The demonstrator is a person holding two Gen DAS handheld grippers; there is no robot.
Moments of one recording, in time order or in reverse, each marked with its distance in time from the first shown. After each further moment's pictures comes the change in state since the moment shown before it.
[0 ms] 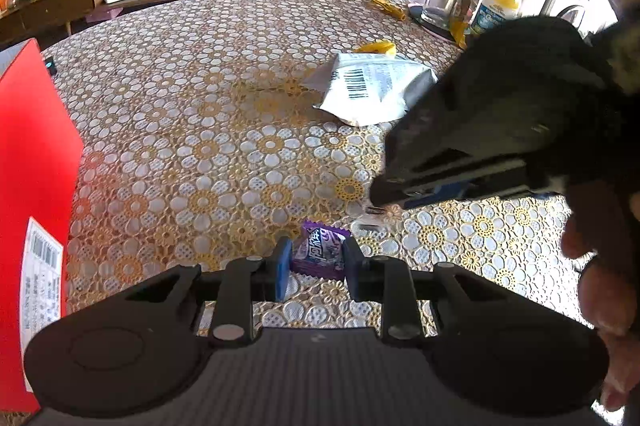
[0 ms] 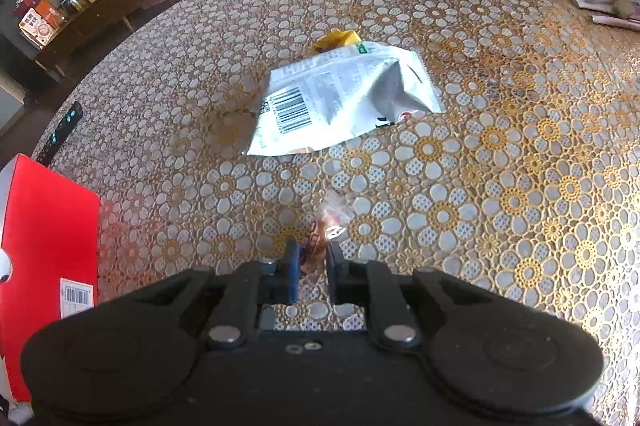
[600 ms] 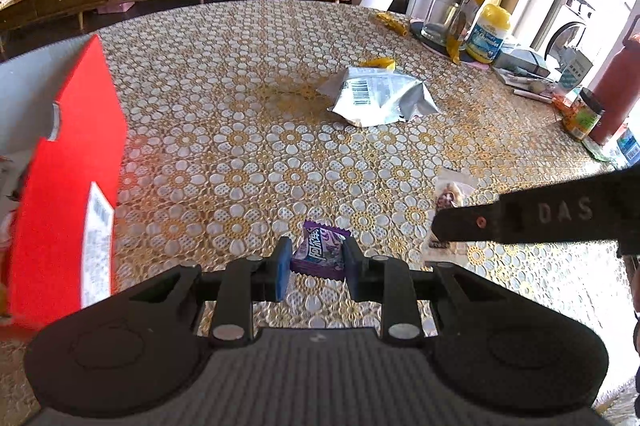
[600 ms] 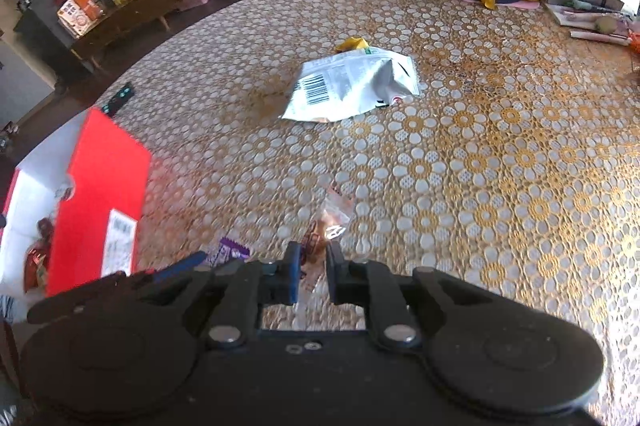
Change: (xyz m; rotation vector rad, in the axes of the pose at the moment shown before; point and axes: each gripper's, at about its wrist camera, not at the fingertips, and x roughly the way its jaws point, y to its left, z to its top) left arm -0.059 0.009 -0.013 -0.041 -0.009 -0.007; right arm -0.080 -0.004 -0.052 -0.092 -0.048 0.058
